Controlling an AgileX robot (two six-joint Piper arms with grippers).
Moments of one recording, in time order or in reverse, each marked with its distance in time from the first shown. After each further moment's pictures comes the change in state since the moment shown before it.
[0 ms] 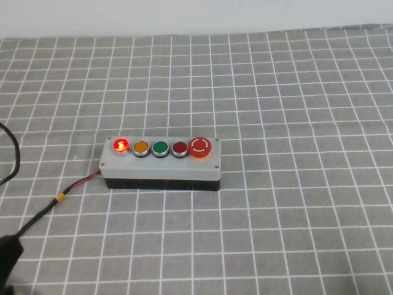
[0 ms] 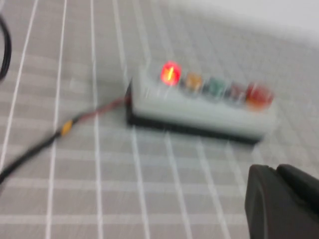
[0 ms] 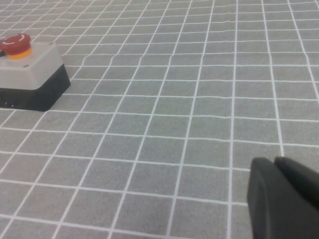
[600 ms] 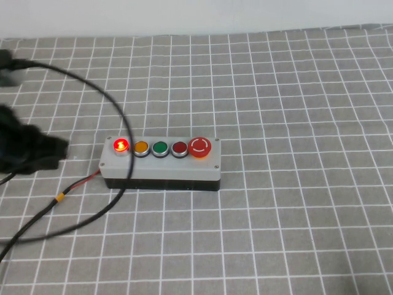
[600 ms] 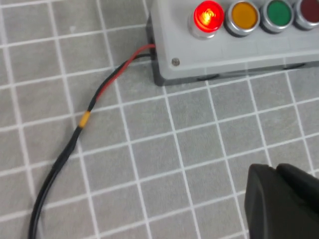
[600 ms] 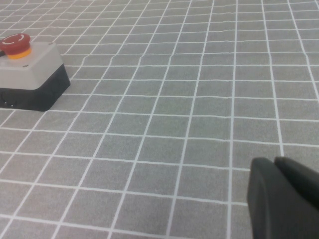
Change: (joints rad) right arm 0.000 0.000 0.000 0.000 0.000 0.000; left arm -0.016 0.967 -0.700 0.129 0.385 0.182
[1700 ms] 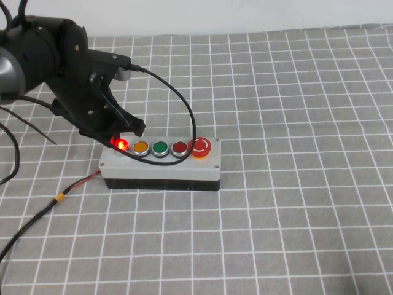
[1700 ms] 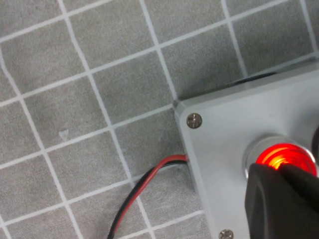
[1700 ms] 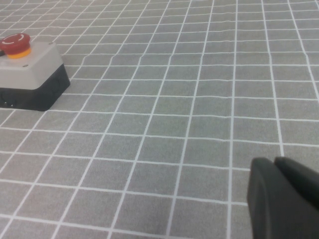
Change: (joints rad) right arm 0.000 0.000 0.000 0.000 0.000 0.000; left arm -0.184 0.654 -0.435 0.257 -0.001 -0.101
